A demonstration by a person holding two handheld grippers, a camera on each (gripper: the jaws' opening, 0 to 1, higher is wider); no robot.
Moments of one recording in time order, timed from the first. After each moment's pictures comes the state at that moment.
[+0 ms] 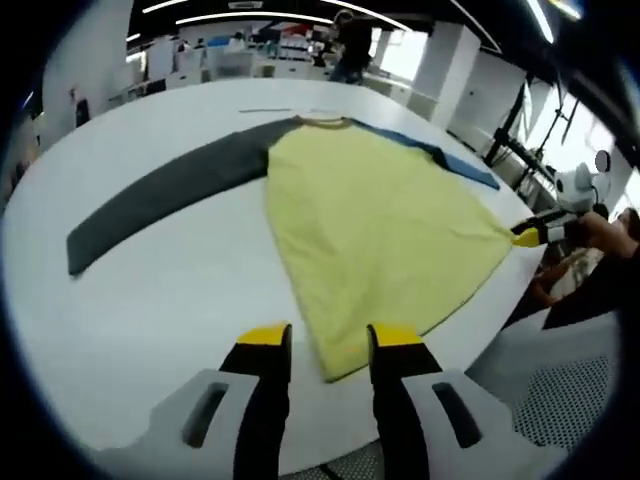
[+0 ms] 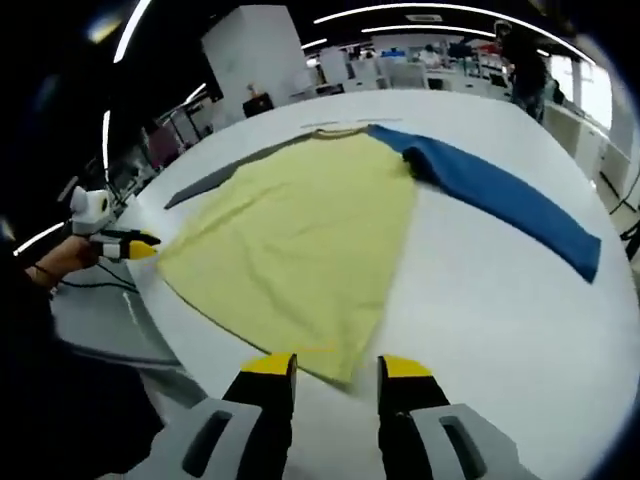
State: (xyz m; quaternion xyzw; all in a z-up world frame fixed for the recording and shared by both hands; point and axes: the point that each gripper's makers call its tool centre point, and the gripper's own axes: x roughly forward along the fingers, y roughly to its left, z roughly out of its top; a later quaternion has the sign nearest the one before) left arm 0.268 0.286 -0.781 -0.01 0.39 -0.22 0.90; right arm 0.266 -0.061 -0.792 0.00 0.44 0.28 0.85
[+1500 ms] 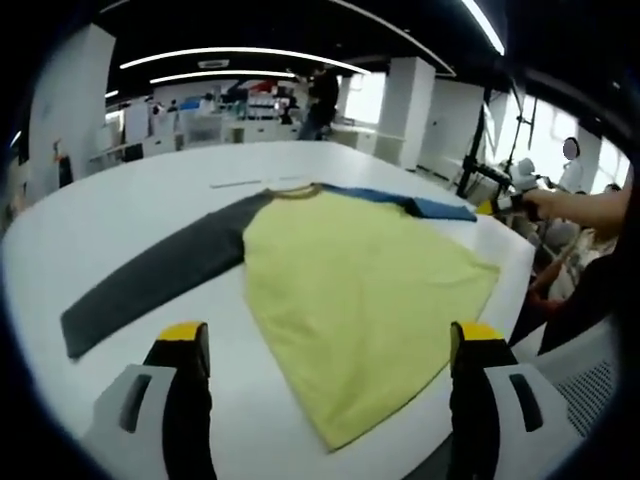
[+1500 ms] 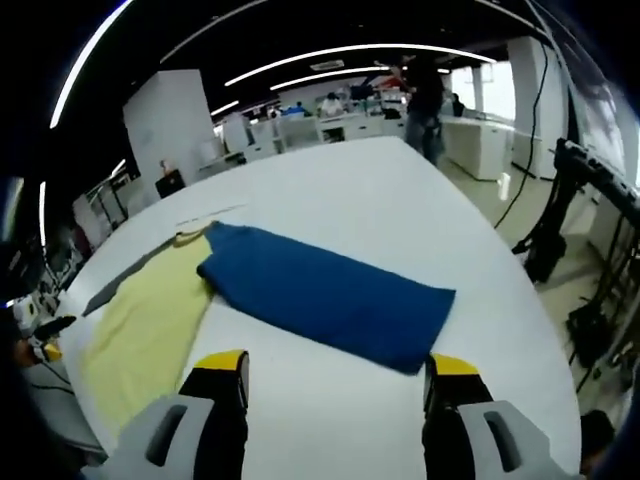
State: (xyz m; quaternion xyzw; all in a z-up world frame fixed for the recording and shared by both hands) left arm 0.302 0.260 -0.734 0.01 0.26 -0.27 0.92; right arm 0.398 -0.244 -0.770 0.07 0.35 0.08 0.93
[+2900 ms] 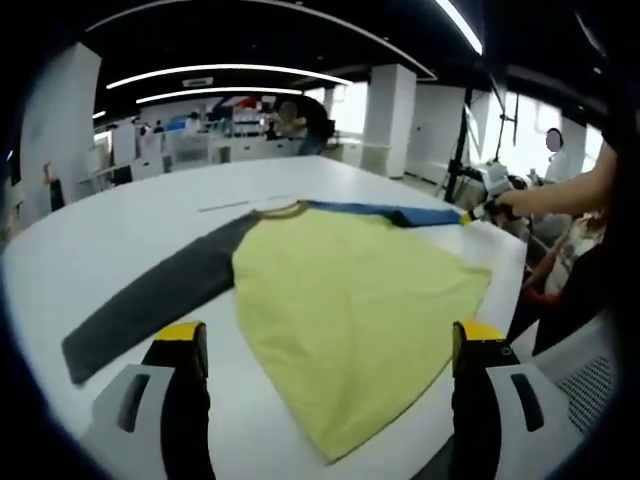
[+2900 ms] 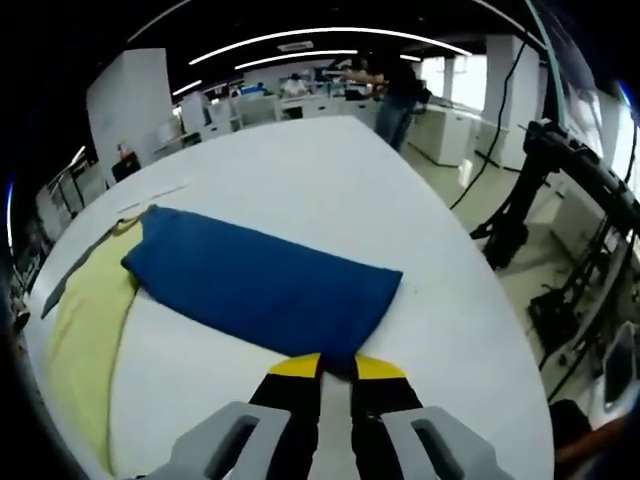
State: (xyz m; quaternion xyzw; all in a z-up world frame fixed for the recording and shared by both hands) left arm 0.304 0.249 -0.719 0.02 0.23 -0.30 0.93; right arm 0.403 -0.276 -0.793 0.04 0.39 -0.01 0.92
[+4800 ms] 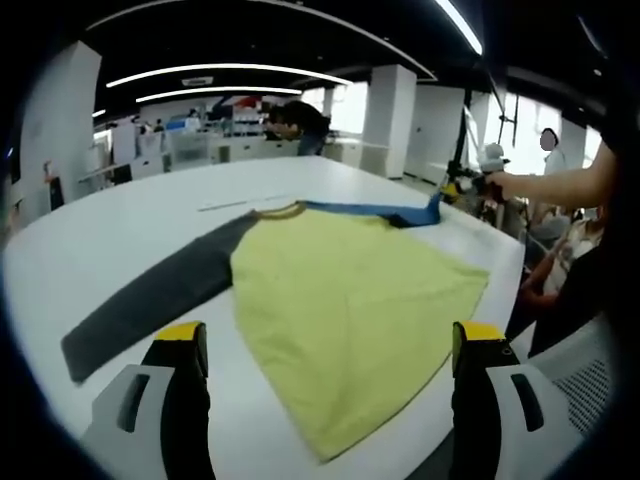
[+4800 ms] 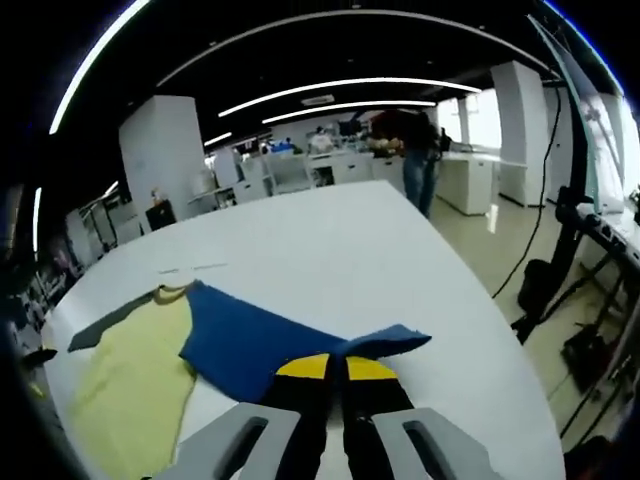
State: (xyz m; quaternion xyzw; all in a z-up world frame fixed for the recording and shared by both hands) left arm 0.301 0.249 -0.718 0.02 0.23 -0.30 0.93; right arm 0.463 -0.224 -0.714 0.06 0.26 0.06 0.96
